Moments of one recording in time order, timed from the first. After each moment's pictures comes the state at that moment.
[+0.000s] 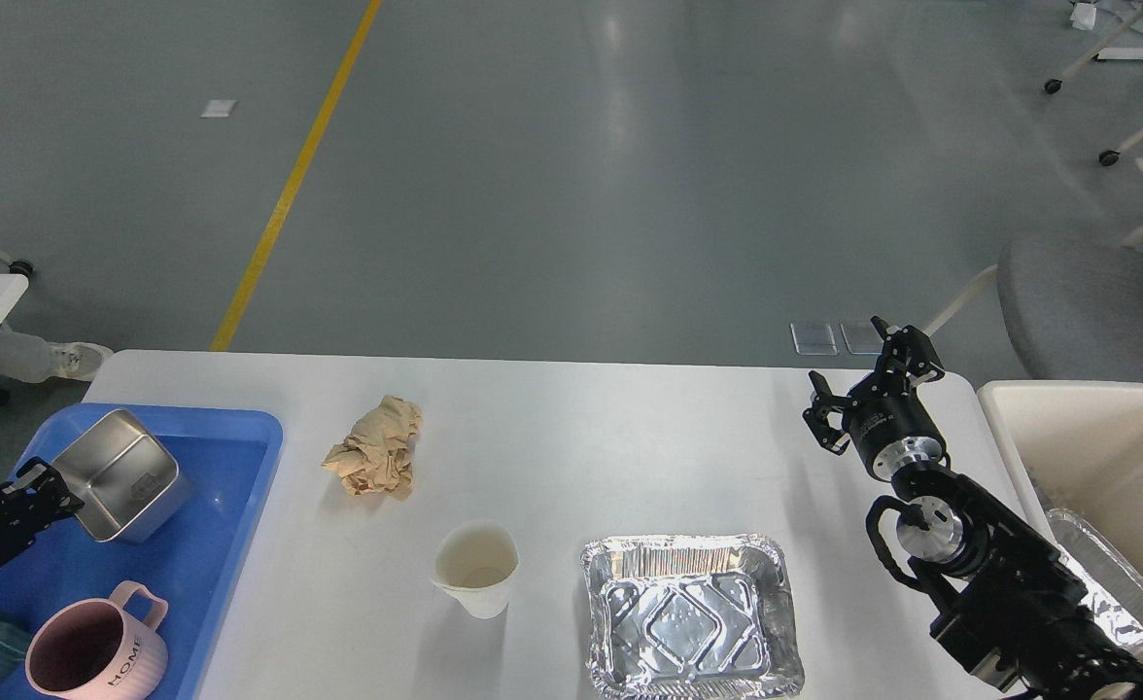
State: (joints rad) left arm -0.45 0.69 -0.80 -0.60 0.99 -0.52 0.05; right arm 0.51 -0.09 1.16 0.59 -0.29 0.23 0.30
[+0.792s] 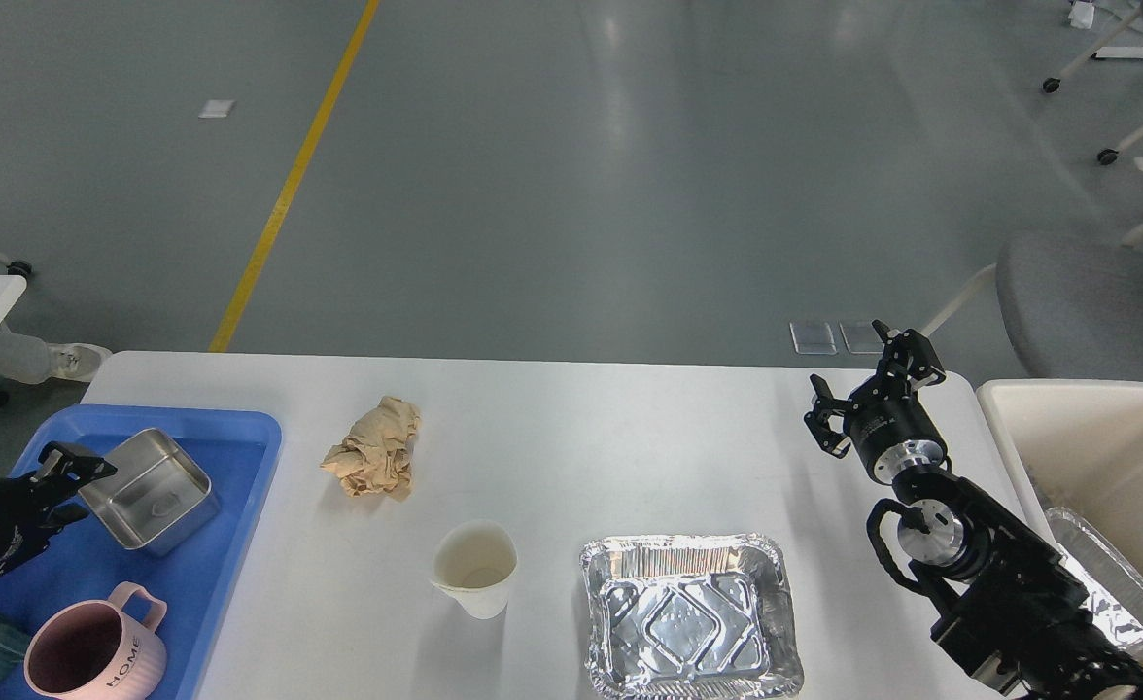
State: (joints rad) left arm -0.47 0.64 -0.78 -0.58 0.92 -0.45 -0.01; right arm 0.50 -0.09 1.16 0.59 -0.29 0.23 0.30
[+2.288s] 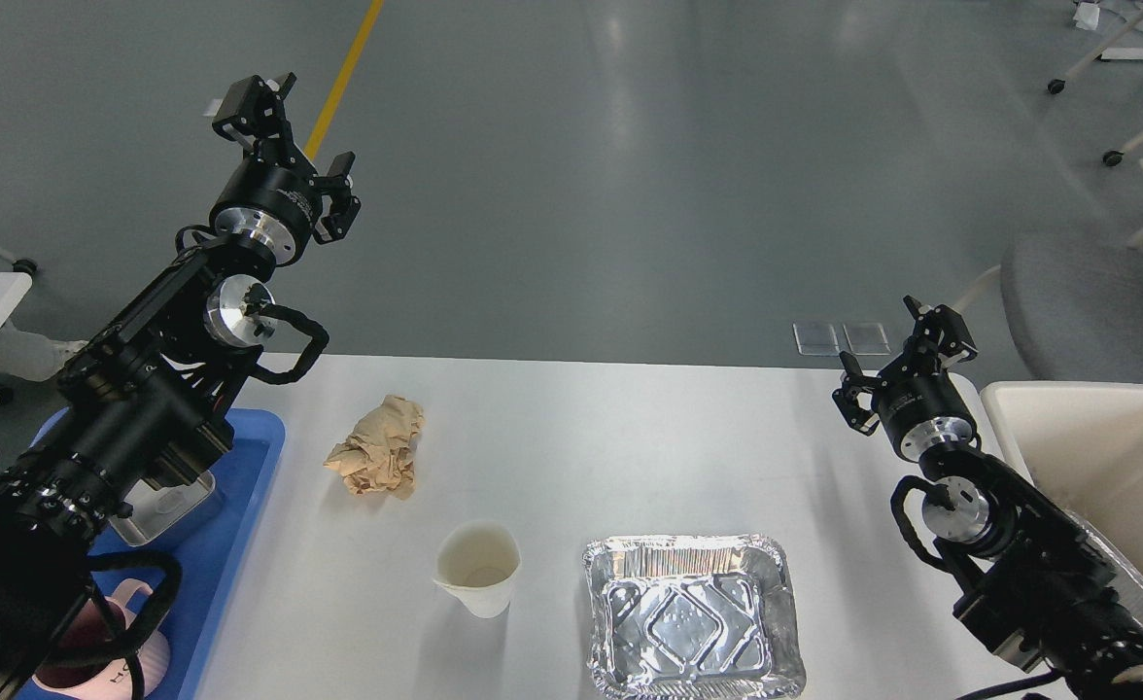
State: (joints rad) left arm -0.90 0.10 -1.00 -0.65 0.25 0.00 -0.19; right arm 0.54 -0.13 1.16 0.58 -0.29 0.21 0.31
